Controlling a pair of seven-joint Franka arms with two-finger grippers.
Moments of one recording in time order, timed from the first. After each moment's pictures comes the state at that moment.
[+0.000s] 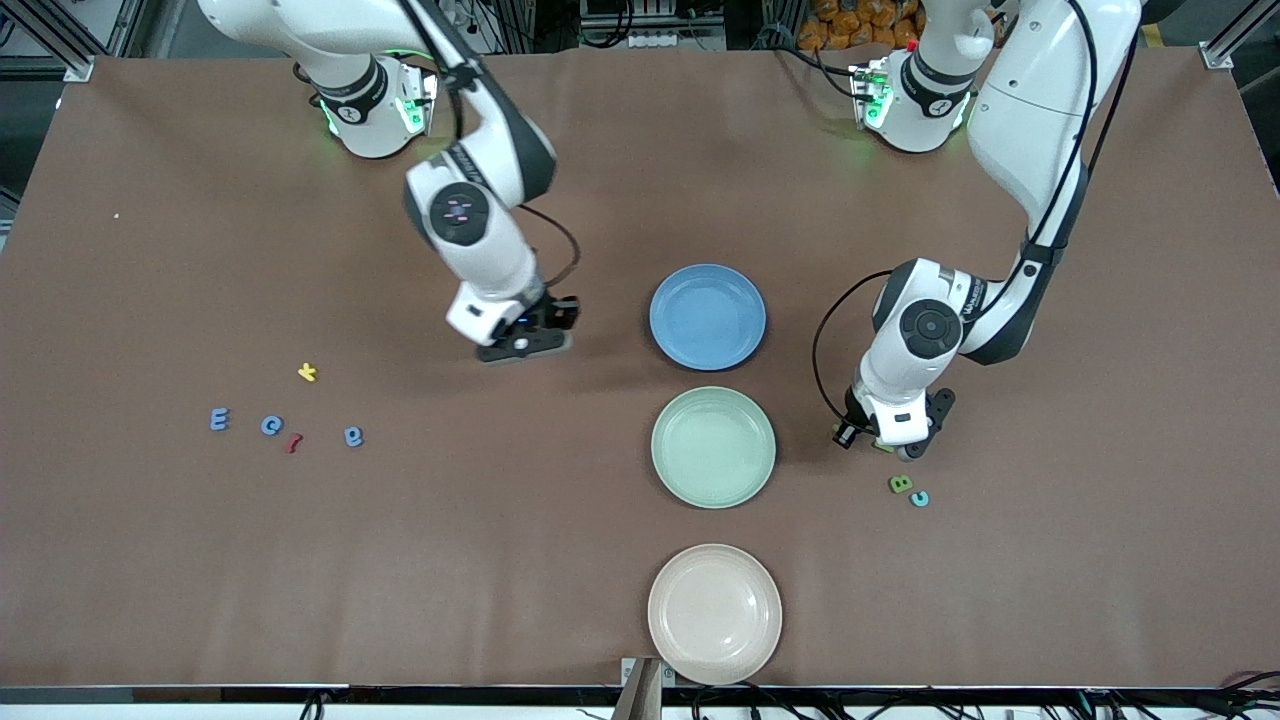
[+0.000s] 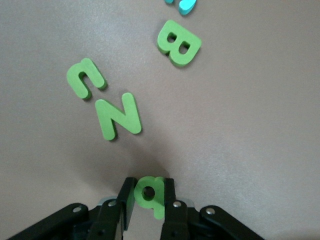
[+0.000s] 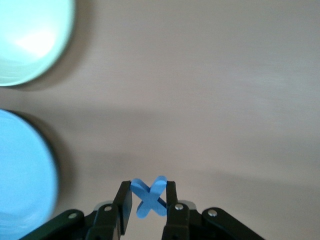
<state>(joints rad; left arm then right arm) -0.23 0.60 -0.10 -1.94 0.17 2.65 -1.37 0.68 0.38 -0.03 -1.97 0.15 2.43 0.38</state>
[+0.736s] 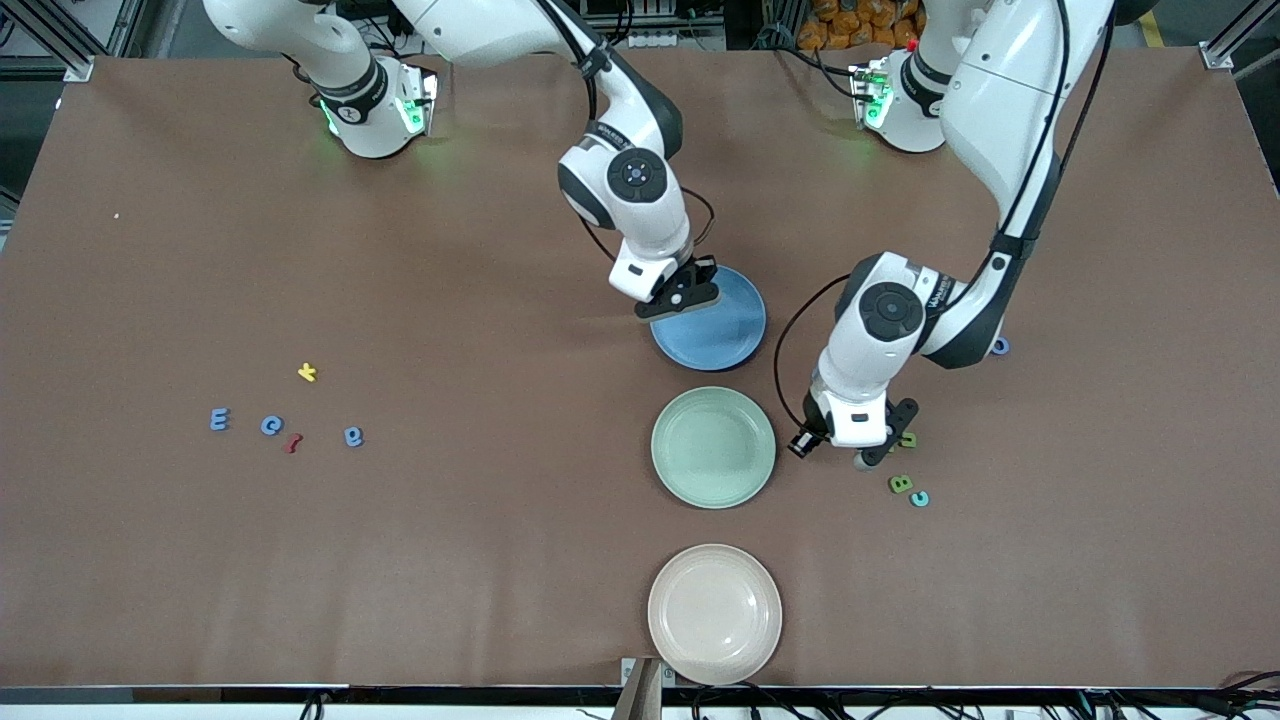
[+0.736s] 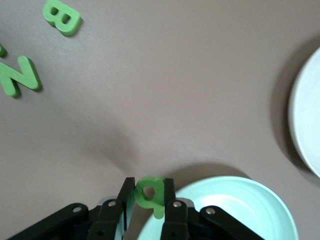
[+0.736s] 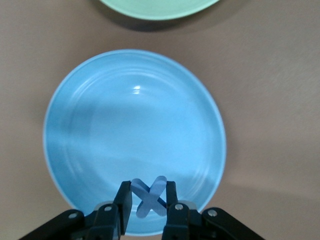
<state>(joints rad) -0.32 0.60 -0.12 -1.82 0.17 2.65 -1.38 0.92 0.64 0.01 -1.67 0.18 2.44 0.61</state>
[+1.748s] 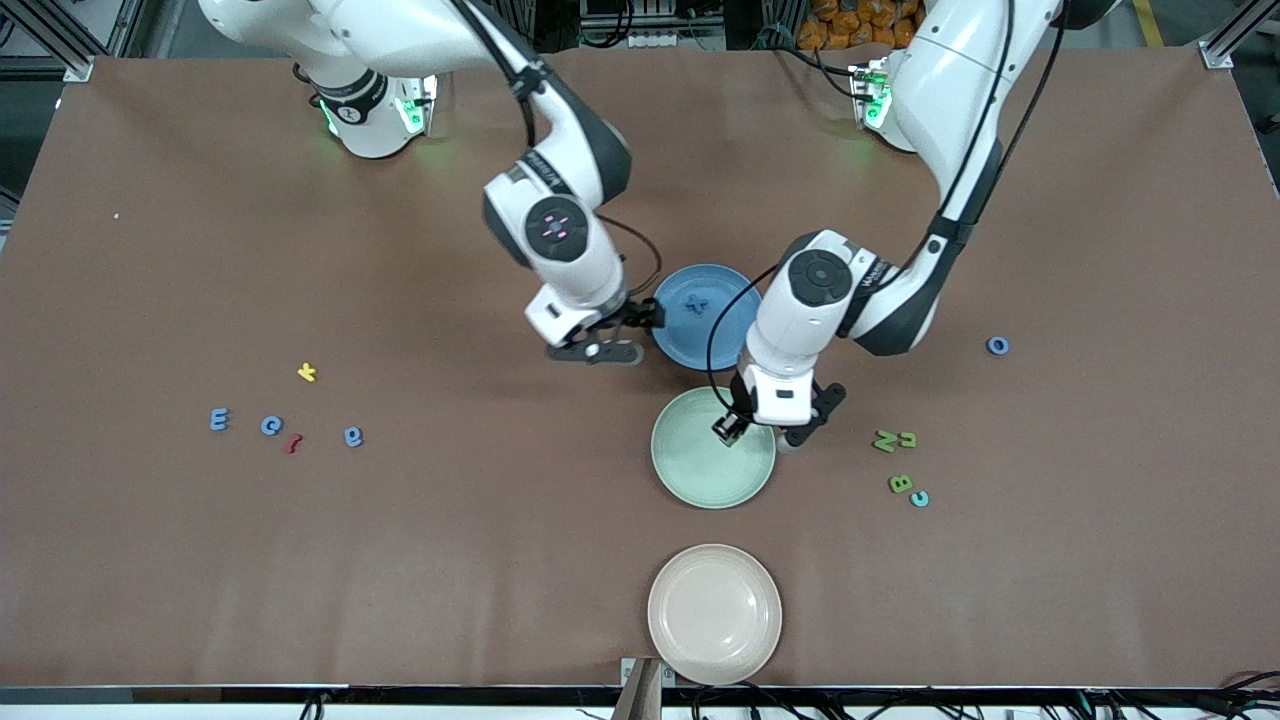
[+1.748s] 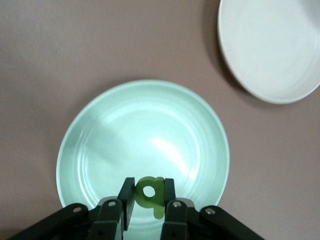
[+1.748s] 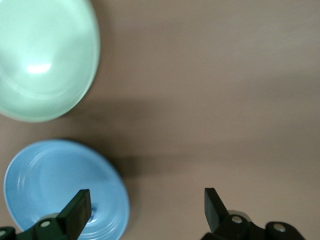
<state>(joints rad) -0.45 0.63 -0.14 -1.72 0.13 2.65 -1.44 0.68 0.54 0.03 -1.64 0.18 2.19 0.71</state>
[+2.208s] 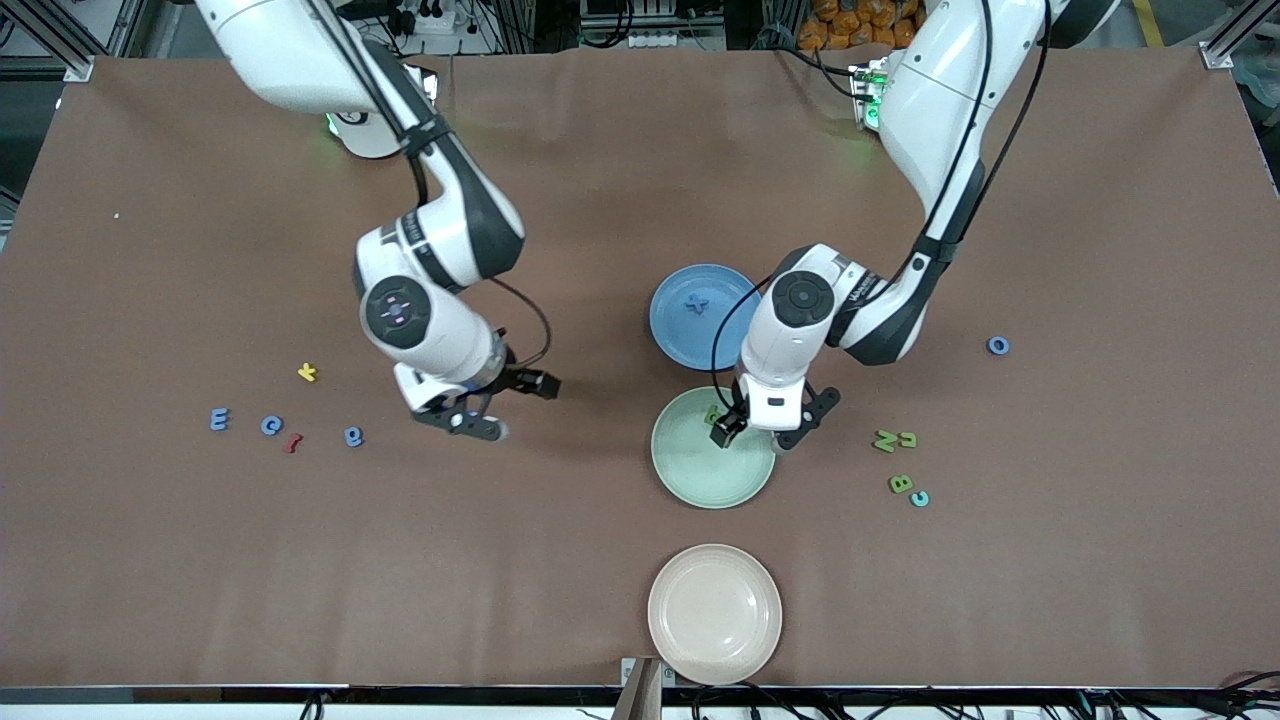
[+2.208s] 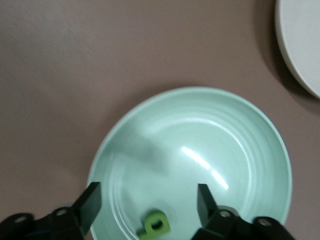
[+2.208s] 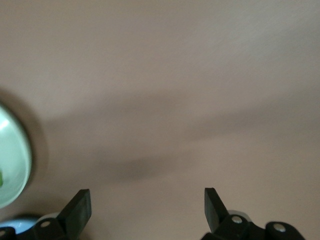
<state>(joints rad) -0.45 0.68 -0.12 -1.72 0.17 2.61 -1.43 0.45 0.52 0.02 -1.64 0.17 2.15 0.65</state>
